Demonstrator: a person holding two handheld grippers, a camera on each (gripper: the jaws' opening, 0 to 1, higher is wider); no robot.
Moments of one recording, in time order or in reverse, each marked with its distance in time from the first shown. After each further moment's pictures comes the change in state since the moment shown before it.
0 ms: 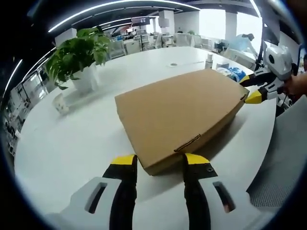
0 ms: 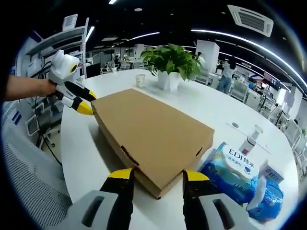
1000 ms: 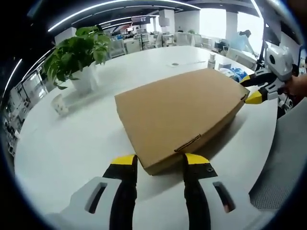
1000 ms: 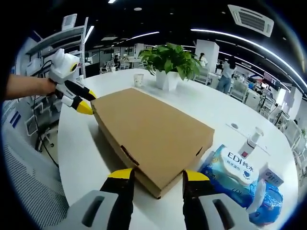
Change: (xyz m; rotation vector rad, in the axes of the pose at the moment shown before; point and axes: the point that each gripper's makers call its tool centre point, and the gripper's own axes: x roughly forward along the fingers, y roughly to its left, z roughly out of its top) left arm 0.009 0.008 0.008 -0.001 0.010 -0.003; right arm 0.010 -0.010 0.006 0.001 0.006 -0.003
